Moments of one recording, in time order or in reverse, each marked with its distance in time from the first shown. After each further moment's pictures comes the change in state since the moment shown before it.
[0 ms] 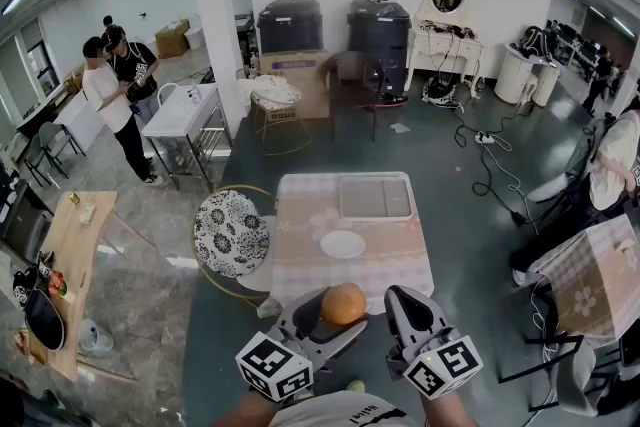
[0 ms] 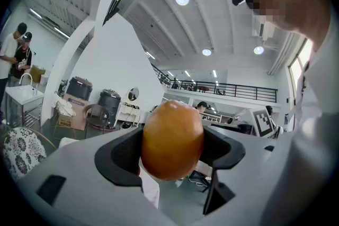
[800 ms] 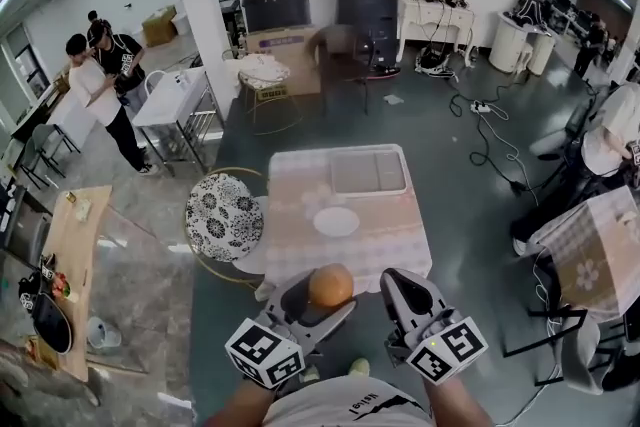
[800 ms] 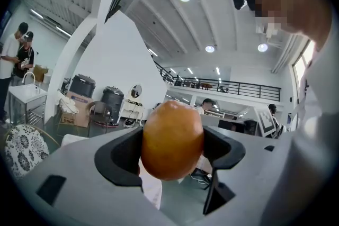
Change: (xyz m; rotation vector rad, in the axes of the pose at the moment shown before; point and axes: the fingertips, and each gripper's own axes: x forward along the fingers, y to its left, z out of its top) left arm 0.010 0.018 -0.005 0.001 0.024 0.022; right arm 0.000 -0.013 0.001 0.060 -0.024 0.029
